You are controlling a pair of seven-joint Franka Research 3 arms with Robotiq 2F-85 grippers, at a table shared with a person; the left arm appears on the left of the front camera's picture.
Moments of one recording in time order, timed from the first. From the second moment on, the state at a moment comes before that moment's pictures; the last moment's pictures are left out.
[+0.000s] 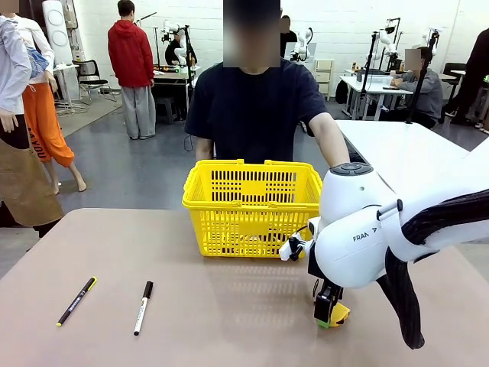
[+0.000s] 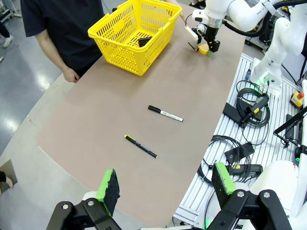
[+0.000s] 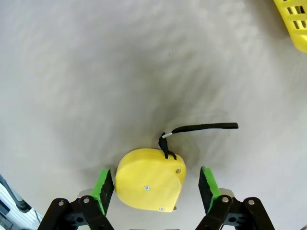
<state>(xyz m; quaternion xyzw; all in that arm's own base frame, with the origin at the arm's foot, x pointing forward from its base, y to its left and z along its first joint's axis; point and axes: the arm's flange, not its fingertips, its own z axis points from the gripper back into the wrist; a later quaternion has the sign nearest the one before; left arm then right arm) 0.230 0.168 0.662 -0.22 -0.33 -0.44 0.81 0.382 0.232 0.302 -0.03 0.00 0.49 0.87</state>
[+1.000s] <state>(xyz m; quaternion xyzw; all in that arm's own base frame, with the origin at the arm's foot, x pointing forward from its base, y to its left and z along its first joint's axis) 0.230 0.168 0.662 -0.22 -0.32 -0.44 0.81 0.357 0.236 0.400 -0.02 -0.05 0.45 0.89</state>
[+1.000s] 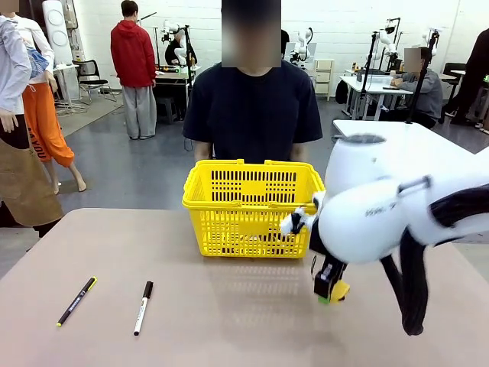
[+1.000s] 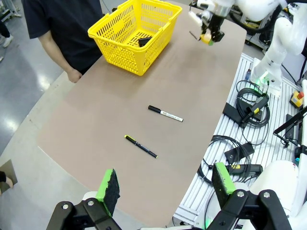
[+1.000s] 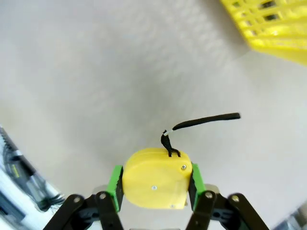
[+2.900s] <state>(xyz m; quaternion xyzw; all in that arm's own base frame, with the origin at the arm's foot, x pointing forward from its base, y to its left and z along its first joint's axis) 0.229 0.168 0.662 -0.22 -0.33 -0.44 0.81 0.581 0.346 0.532 0.00 -0.07 0.39 0.92</state>
